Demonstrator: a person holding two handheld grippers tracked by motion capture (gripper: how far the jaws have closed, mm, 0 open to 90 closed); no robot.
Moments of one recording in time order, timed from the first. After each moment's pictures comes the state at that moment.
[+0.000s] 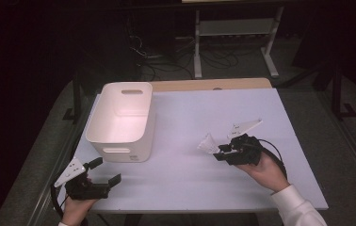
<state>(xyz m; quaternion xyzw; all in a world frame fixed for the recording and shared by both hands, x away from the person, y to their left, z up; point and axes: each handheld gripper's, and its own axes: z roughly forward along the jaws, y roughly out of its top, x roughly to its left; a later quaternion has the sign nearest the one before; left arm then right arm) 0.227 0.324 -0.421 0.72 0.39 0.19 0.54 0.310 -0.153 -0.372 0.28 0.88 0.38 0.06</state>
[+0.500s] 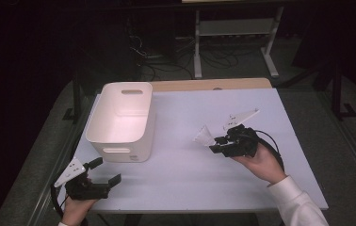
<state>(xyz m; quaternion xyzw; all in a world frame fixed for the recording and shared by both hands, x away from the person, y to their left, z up) 0.227 0.324 -0.421 0.72 0.39 0.19 0.54 0.321 -0.142 -0.349 0.28 0.88 0.39 0.06</state>
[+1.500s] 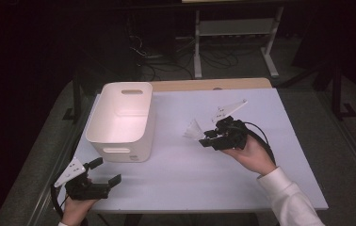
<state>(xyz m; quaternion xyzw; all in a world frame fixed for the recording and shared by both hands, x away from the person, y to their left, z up) 0.227 0.324 -0.421 0.73 0.39 0.19 0.54 0.334 -0.115 -0.331 0.26 0.88 0.39 0.05</state>
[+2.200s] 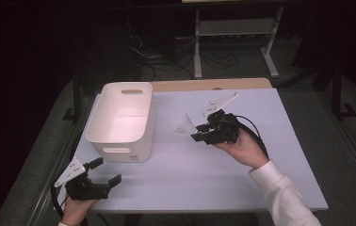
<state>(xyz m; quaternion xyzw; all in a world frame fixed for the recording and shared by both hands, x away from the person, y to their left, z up) 0.227 0.324 -0.421 0.73 0.39 0.19 0.54 0.343 -0.095 -0.316 0.24 0.88 0.40 0.06</state>
